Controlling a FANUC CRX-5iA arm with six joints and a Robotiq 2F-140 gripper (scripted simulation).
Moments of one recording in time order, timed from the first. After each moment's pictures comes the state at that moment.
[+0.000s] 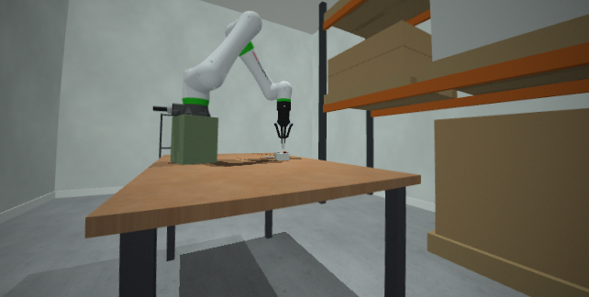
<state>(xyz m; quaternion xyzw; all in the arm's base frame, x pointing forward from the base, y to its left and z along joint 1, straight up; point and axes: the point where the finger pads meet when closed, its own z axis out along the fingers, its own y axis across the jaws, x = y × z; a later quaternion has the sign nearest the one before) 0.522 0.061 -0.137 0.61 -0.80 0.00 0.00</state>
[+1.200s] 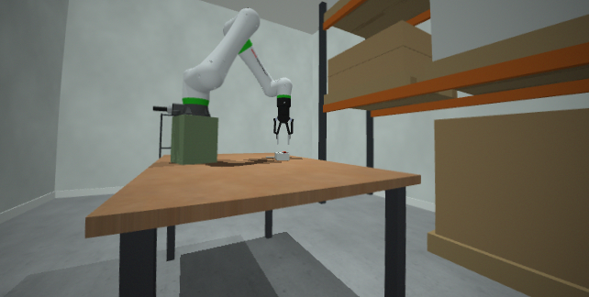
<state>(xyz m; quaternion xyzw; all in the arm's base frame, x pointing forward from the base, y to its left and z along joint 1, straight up) 0.522 0.061 -0.113 0.61 -0.80 0.00 0.00</state>
